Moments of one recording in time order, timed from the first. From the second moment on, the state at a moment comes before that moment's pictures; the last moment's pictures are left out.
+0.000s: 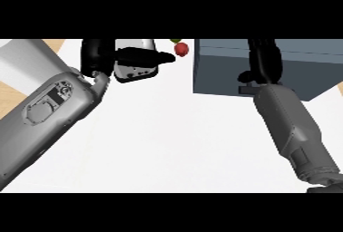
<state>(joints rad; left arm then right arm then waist) -0.97 0.50 -0.62 -1.24 0.51 0.78 0.28 -0.93 -0.20 -0.20 -0.43 1.23 -0.74 -0.10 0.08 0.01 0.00</state>
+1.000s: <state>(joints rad) -0.80 0.54 -0.59 -1.37 0.47 0.75 0.22 -1.09 -0.21 -0.35 -0.27 1.09 -0.66 -0.29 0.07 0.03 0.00</state>
